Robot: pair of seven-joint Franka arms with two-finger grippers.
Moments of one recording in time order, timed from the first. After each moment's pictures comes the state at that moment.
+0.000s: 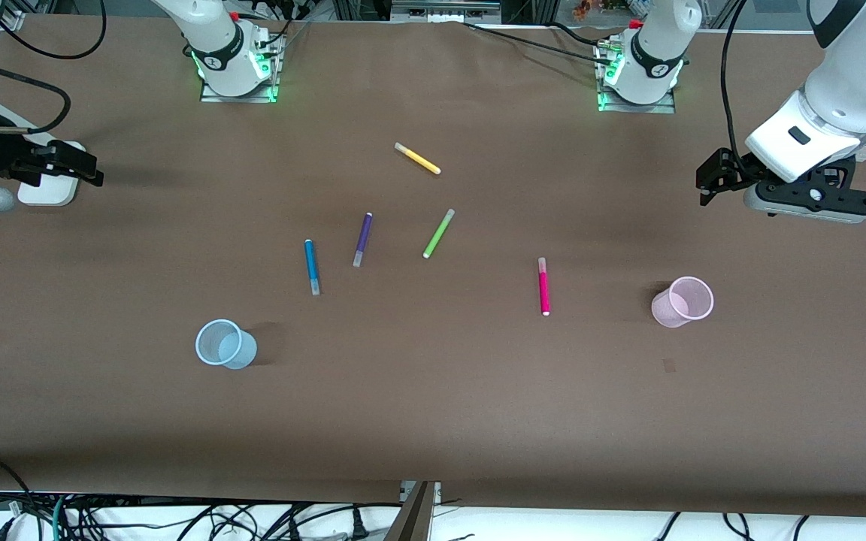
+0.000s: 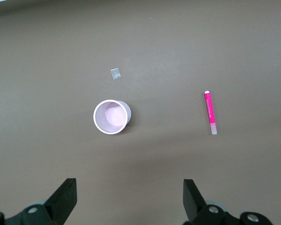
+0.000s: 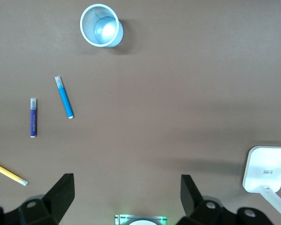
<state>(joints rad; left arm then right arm) -0.04 0.00 -0.13 -1.69 0.06 1.71 0.00 0.03 0.06 -0.04 -1.57 0.03 1.50 0.00</state>
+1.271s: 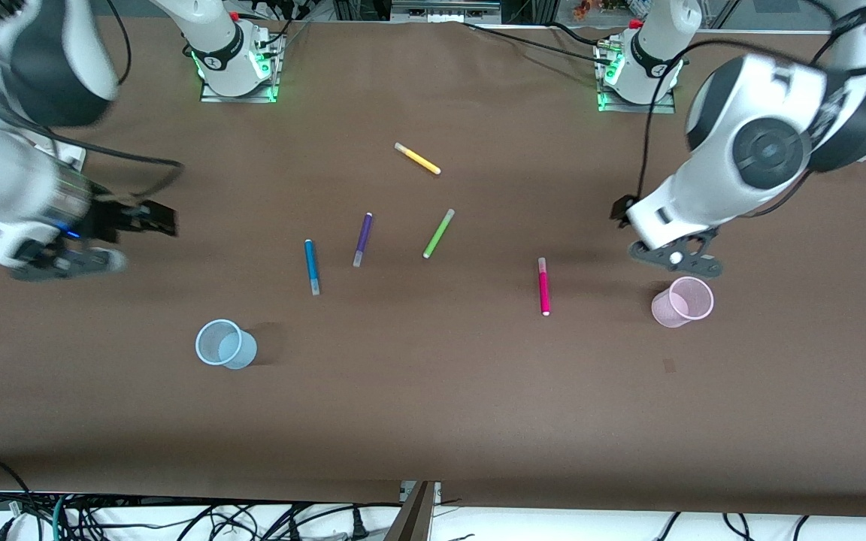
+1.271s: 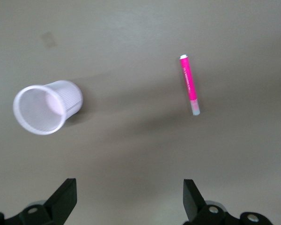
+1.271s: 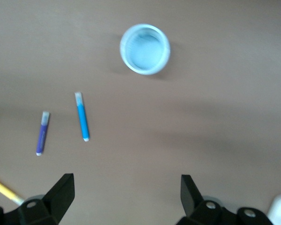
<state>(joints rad) -0.18 0.26 -0.14 -1.71 0.04 1.76 -0.07 0.18 0.29 0.00 -1.52 0.03 1.69 0.00</state>
